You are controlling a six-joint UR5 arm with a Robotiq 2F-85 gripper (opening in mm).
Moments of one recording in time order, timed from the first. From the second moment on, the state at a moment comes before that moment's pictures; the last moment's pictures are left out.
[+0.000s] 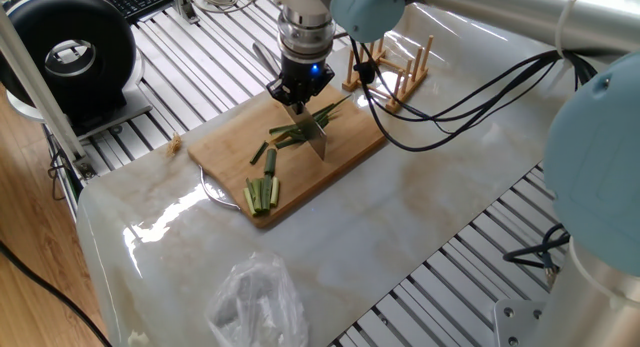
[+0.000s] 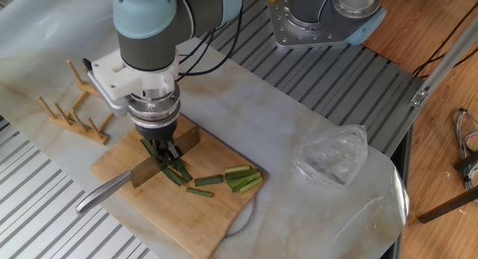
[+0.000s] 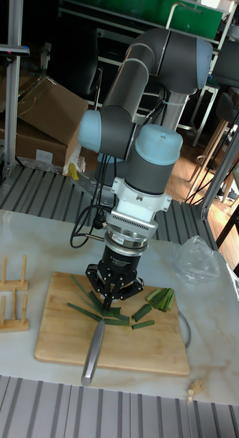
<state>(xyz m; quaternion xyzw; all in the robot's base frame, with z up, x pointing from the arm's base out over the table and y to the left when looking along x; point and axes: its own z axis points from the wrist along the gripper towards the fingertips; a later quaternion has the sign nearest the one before) 0.629 0.006 0.061 0.11 0.99 -0.02 0.08</state>
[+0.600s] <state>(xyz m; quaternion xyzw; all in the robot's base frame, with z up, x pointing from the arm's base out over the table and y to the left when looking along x) 0.631 0.009 0.072 0.10 0.99 -0.02 0.08</state>
